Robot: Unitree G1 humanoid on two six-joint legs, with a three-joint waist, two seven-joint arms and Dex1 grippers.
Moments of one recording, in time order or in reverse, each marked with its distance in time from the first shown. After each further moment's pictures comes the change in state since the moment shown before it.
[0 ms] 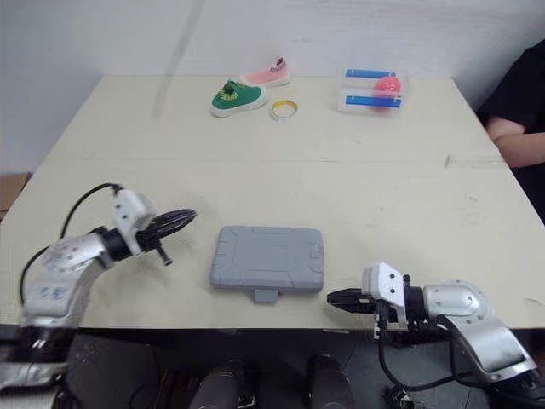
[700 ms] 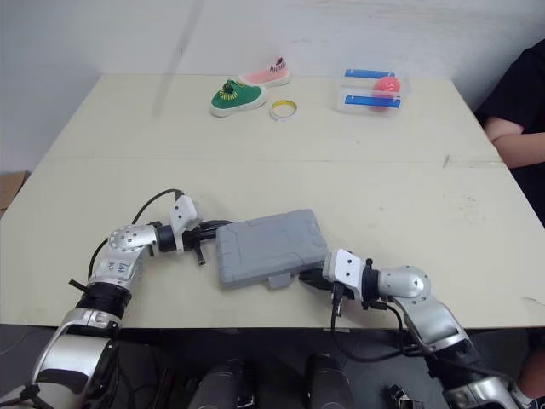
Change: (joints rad) left arm -0.181 -0.125 -0.074 0.446 0.112 -0.246 -0.206; right arm -0.261 0.223 0.099 0.285 -0.254 -0.142 -0.089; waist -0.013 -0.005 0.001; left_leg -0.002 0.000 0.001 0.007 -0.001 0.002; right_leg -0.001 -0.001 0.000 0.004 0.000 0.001
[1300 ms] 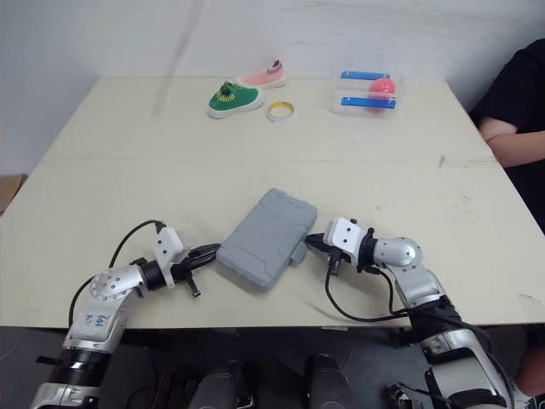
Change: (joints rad) left arm 0.386 -0.010 0.103 -0.551 -0.076 0.175 0.188; right arm -0.198 0.073 -0.032 0.355 -0.081 -0.185 -0.105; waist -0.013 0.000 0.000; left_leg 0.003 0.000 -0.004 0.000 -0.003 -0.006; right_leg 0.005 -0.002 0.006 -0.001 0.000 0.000
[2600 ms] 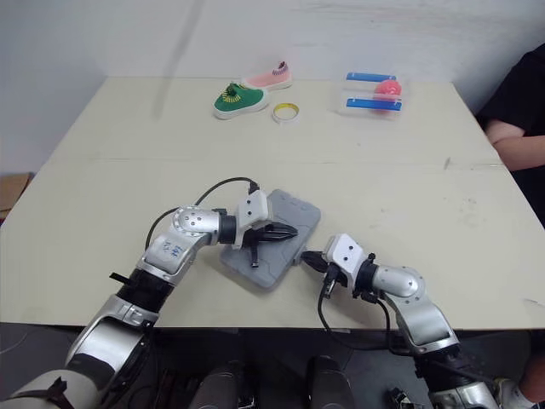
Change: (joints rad) left arm -0.518 -0.131 -0.400 0.222 0.117 0.188 -0.144; right arm 0.257 0.046 -0.026 -0.443 0.082 0.345 -0.082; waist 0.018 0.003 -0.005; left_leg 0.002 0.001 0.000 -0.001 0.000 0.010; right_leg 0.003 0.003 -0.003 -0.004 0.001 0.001
